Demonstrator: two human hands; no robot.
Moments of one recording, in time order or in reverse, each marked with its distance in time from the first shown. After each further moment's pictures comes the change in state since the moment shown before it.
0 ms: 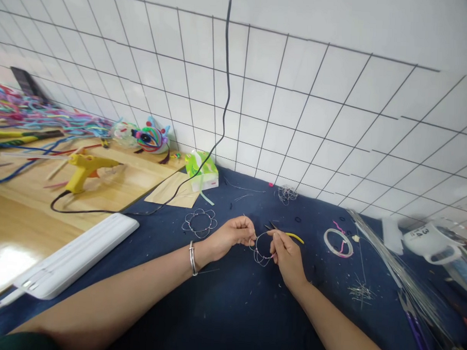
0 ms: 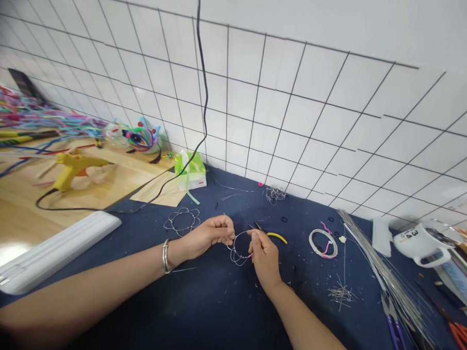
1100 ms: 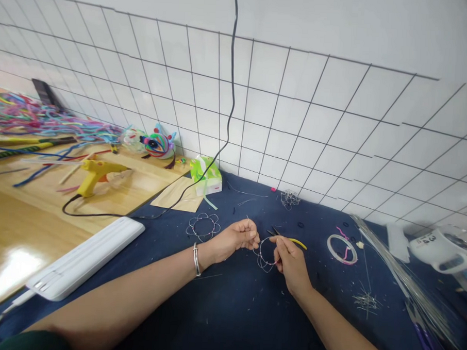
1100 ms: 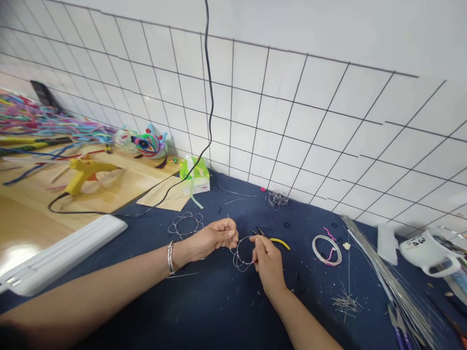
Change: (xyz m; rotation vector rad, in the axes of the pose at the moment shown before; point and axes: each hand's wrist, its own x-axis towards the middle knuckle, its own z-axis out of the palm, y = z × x) left_hand 0.001 0.005 0.001 -0.076 -0.036 0.002; right_hand 0.000 -0.004 0.000 0.083 -0.015 0.115
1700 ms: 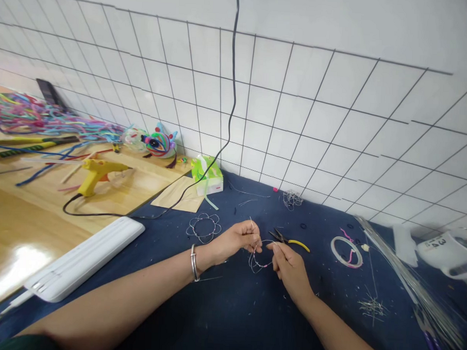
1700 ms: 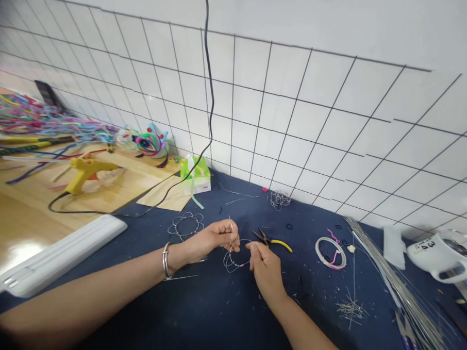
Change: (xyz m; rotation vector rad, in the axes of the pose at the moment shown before) left_hand -0.001 0.005 0.000 0.192 -0.022 0.036; right_hand -0.003 -0.001 -0.001 -0.190 -0.082 -0.053
